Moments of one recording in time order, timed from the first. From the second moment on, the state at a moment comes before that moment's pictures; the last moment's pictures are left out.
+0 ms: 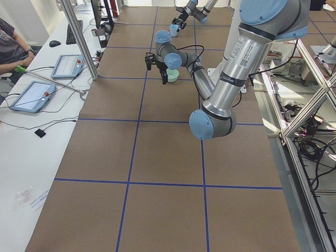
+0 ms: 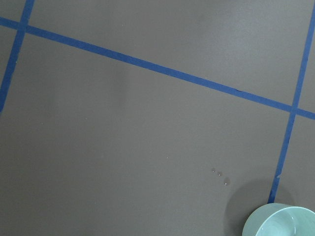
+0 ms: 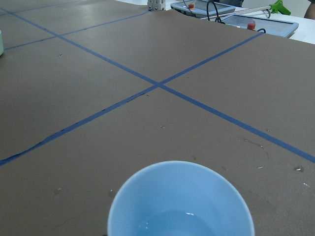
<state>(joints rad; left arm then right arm) -0.72 -2.07 -1.92 -1.56 -2.08 -1.37 0.69 -1.79 1.13 0.63 1.63 0.52</state>
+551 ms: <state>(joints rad) -0.72 -2.07 -1.93 -1.54 -2.08 -1.37 0.69 -1.78 1.13 0.63 1.63 0.52</state>
